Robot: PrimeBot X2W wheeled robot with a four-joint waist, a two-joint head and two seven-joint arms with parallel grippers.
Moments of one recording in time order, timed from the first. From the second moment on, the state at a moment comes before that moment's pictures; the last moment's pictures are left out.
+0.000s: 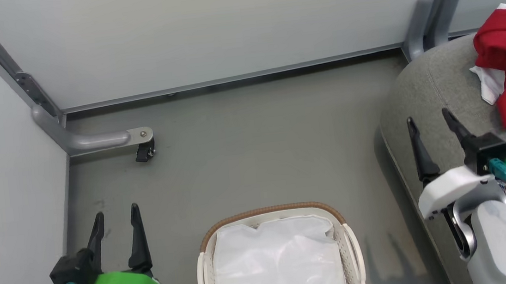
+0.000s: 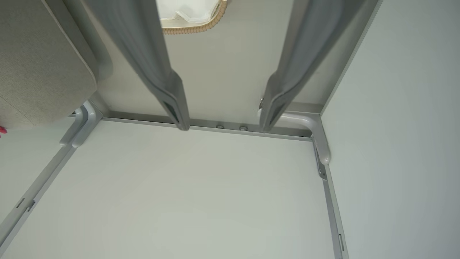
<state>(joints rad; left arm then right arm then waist) -0.10 0.05 -0.05 0.33 -0.29 -0.12 -0.26 -0.34 -0.05 -0.09 0.42 -0.03 0.13 -0.26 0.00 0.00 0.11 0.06</state>
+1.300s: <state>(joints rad) 0.00 0.05 -0.06 0.37 -0.43 -0.13 -0.23 -0.09 -0.04 -0.01 0.37 0.23 0.13 -0.22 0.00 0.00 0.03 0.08</state>
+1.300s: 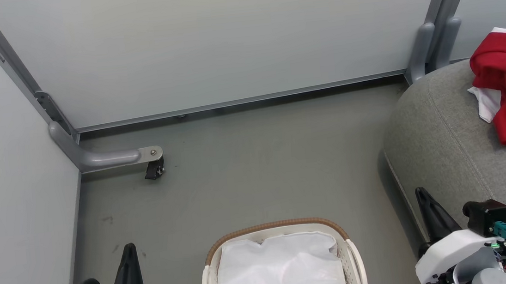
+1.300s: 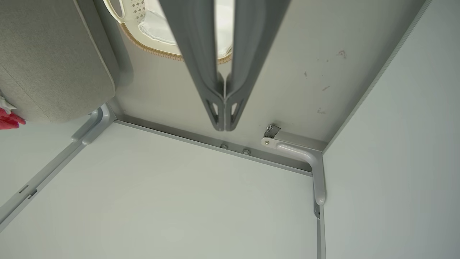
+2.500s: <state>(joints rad) -0.03 0.06 0.00 0.32 -0.96 -0.13 -0.09 -0.09 -0.04 -0.05 0.32 0.84 0.13 -0.08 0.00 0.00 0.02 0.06</state>
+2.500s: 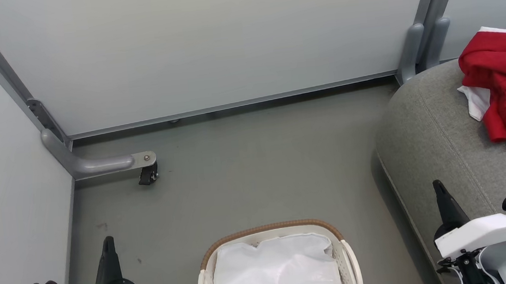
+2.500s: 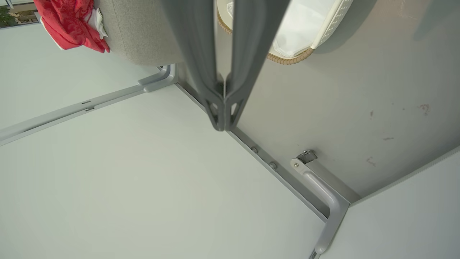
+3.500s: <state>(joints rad) -0.06 0.06 0.04 0.28 -1.28 -0.13 0.00 -0.09 -0.04 -0.08 0.28 1.20 0.13 0.01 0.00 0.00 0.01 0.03</state>
